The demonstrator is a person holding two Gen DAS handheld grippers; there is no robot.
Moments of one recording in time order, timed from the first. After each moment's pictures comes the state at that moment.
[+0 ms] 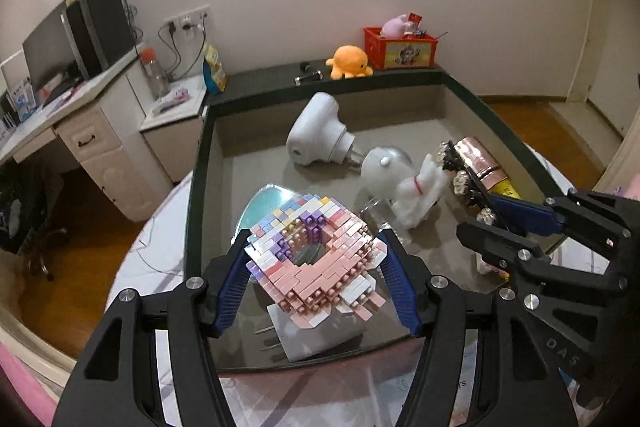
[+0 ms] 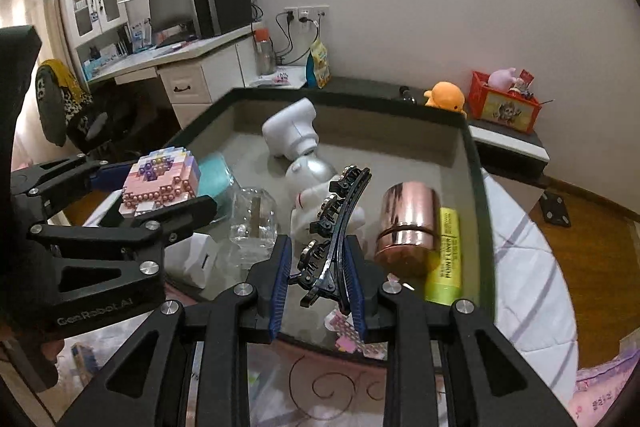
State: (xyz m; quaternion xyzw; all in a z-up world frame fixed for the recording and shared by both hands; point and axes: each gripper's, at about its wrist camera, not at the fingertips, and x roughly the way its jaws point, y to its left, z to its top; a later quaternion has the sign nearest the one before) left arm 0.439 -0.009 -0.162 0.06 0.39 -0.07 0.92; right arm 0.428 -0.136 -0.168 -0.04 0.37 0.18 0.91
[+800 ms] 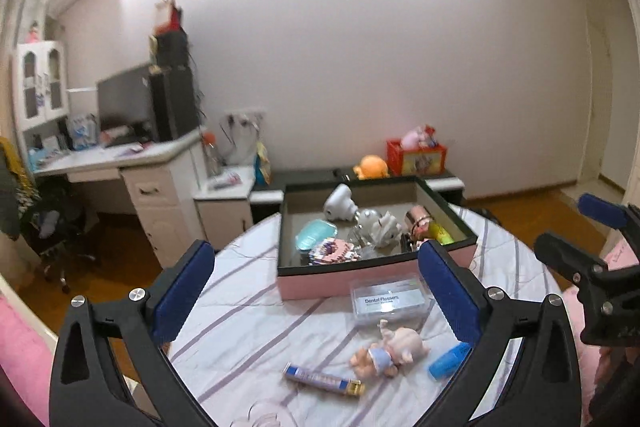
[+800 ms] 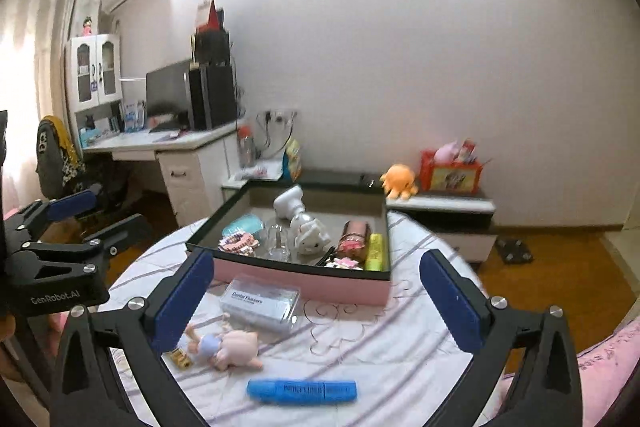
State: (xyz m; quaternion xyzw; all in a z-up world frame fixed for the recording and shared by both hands) left arm 0.210 0.013 -0.069 0.02 0.17 -0.01 0.98; right arm 0.216 -0.173 -0.071 -0.02 0.18 0.11 0.98
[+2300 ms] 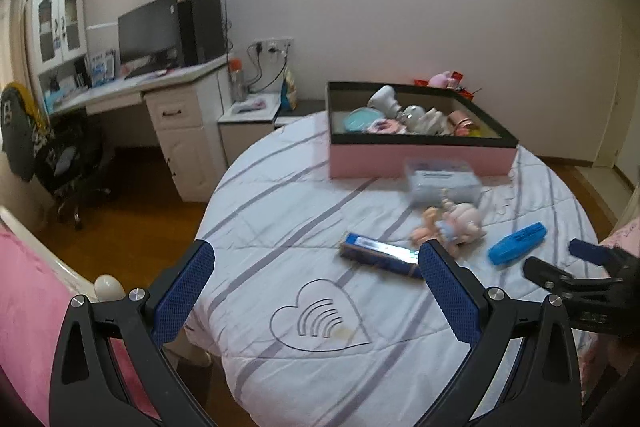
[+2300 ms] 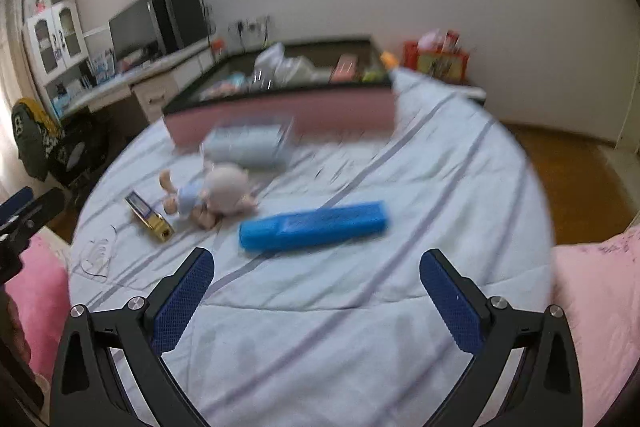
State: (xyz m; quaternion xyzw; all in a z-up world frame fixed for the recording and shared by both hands) left arm 0.189 0.067 -0.162 -0.01 0.30 0.03 0.95; right arm 0.227 -0.157 -0.194 0.03 0.38 0.08 0.92
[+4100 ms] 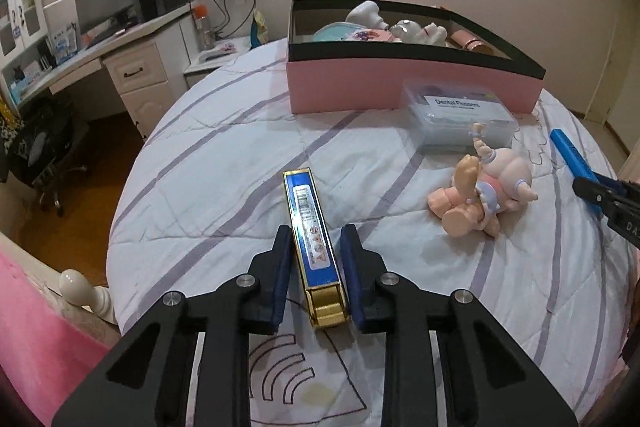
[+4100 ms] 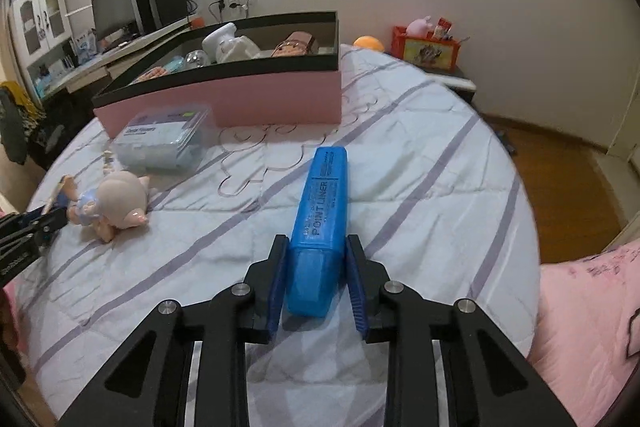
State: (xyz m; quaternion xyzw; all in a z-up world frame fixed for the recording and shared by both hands) left arm 0.264 0.048 -0.222 0.02 0.40 -0.01 0.92; right arm 0.275 -0.207 -0.207 -0.02 0.40 0.05 0.92
